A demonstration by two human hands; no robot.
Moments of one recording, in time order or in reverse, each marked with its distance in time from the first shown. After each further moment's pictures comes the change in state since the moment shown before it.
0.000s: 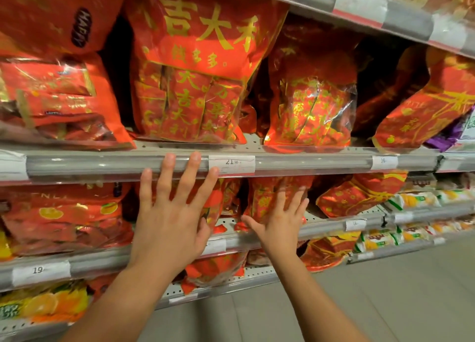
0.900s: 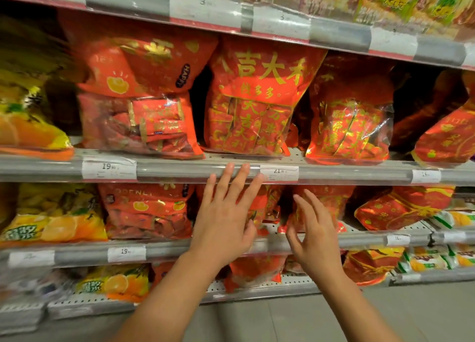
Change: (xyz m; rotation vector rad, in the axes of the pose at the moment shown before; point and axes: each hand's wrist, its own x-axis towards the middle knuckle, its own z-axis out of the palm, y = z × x) left_hand -0.010 -0.017 -0.026 -0.181 -0.060 0.039; right_hand -0.051 -0.048 -0.088 0.296 0.161 -0.471
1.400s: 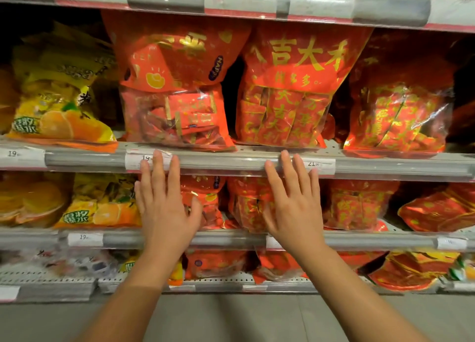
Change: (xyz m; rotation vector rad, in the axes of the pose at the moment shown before) left_hand -0.063 -0.112 -0.012 -0.036 0.211 -0.545; right_hand 0.044 -0.097 0.031 -0.242 -0.047 -0.232
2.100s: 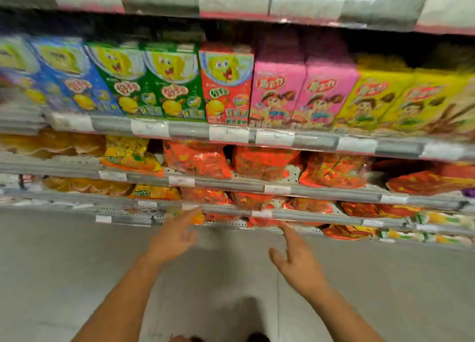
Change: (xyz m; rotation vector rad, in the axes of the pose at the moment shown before) left_hand 0.040 0.061 -0.227 -0.208 -0.977 -0.192; right_hand 0.027 0.037 -0.274 0.773 -0.942 0.501
